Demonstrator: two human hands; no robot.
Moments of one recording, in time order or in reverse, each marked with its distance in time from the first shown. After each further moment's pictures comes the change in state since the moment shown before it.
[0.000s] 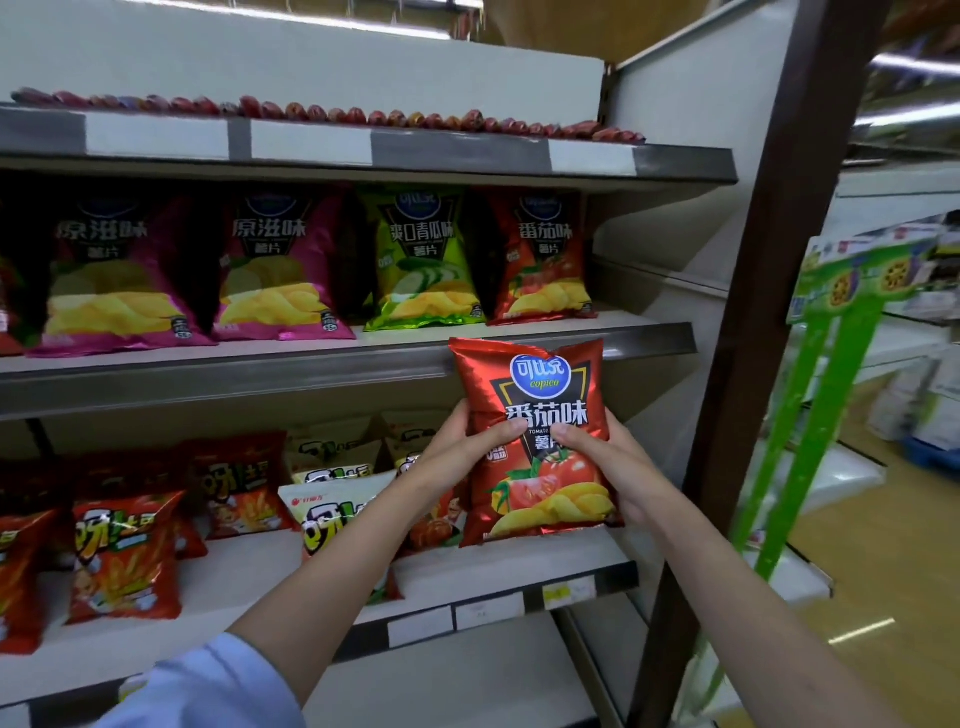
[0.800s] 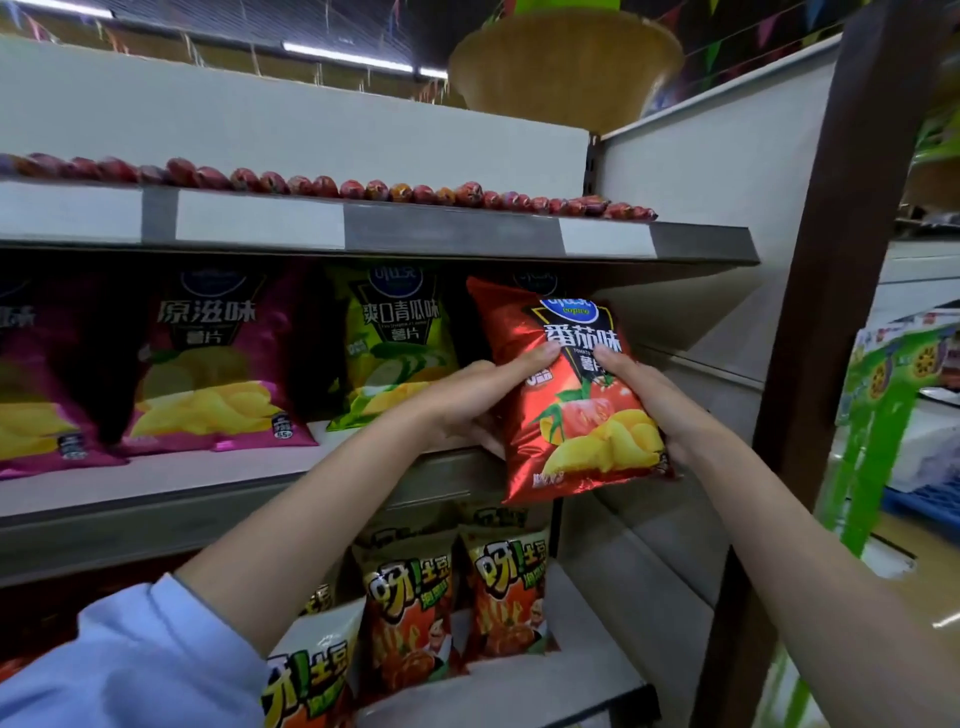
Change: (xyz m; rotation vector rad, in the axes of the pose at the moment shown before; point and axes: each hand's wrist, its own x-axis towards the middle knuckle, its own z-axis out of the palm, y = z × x) left_hand 0.119 0.114 -0.026 0.283 -0.212 -0.090; right_hand 0.115 -0.109 -0.035 -0.144 0.060 -0.030
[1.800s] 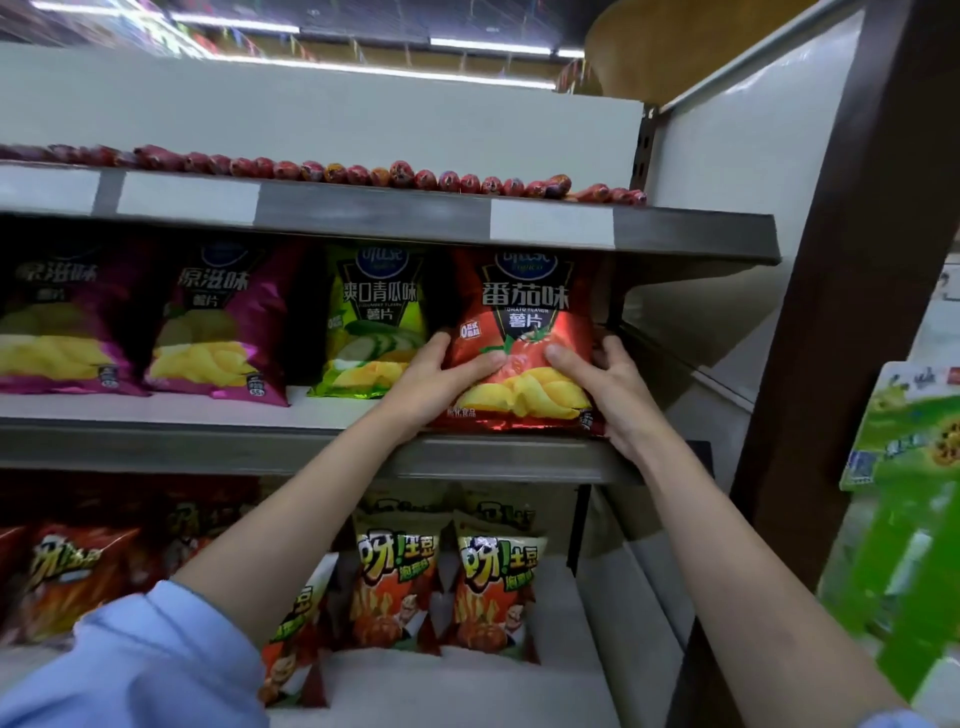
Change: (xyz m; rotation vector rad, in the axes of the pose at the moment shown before) left_hand 0.041 -0.018 0.035 0.011 0.644 0.079; right_hand 0.061 0.016 -0.031 0.000 -0.077 -0.147
